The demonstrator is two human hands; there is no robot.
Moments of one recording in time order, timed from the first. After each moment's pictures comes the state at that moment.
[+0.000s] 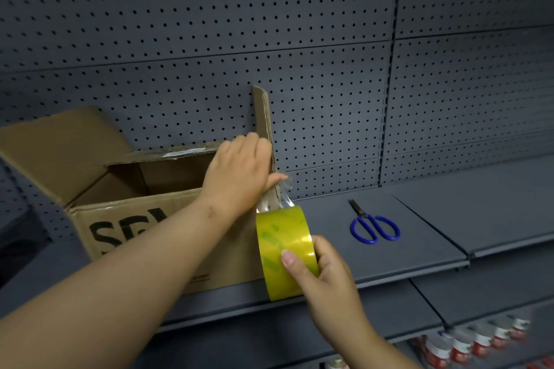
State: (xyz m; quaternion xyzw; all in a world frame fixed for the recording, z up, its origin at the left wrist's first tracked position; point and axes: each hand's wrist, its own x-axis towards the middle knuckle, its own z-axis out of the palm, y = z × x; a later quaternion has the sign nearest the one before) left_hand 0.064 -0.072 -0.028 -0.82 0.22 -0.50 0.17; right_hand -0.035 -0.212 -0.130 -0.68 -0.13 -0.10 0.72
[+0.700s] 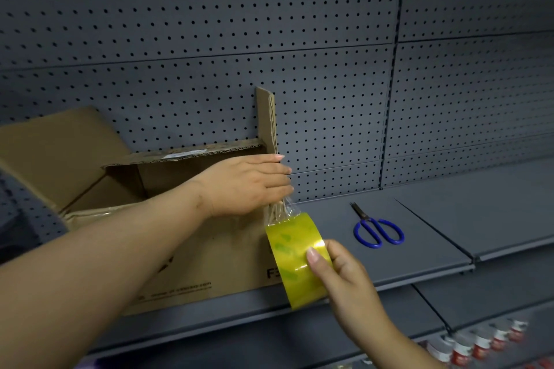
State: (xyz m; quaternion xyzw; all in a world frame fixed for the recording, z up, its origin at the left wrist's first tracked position) left_hand 0.086 -0.040 -0.017 -0.72 0.51 -0.34 0.33; right_hand -0.022 -0.223 -0.132 -0.69 -0.14 -0.08 0.71
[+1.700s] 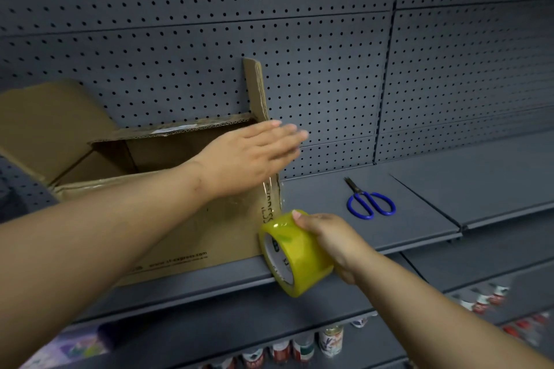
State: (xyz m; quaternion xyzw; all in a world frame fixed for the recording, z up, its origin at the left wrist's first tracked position) left_hand 0.074 -0.052 -0.028 -0.71 0.45 -0.40 0.36; right_hand 0.015 -0.228 -0.132 -0.71 0.01 0.12 0.69
